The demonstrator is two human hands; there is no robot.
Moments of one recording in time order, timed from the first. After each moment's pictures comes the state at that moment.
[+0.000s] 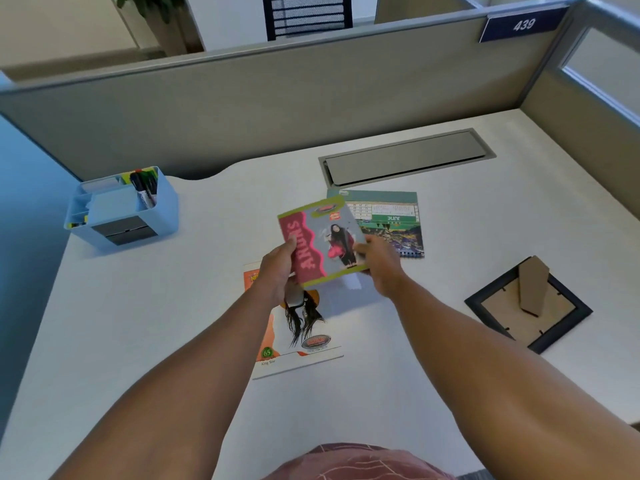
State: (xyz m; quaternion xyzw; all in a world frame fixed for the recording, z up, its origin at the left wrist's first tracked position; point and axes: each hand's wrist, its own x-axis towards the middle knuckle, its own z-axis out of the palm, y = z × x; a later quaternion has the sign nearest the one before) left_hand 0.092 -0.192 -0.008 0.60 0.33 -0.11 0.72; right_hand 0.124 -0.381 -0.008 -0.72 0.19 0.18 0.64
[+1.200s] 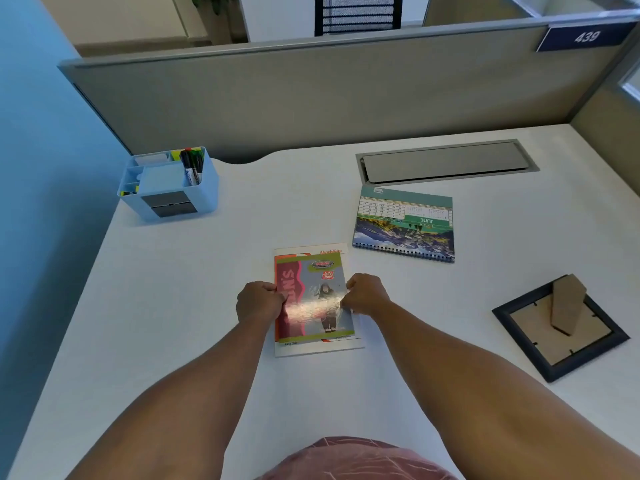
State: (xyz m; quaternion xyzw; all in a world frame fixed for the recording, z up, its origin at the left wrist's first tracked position) left_hand 0.001 -0.123 -0.041 0.84 0.40 -0.07 0.36; right_hand 0.072 -0.321 -0.051 -0.91 -0.01 0.29 0.30
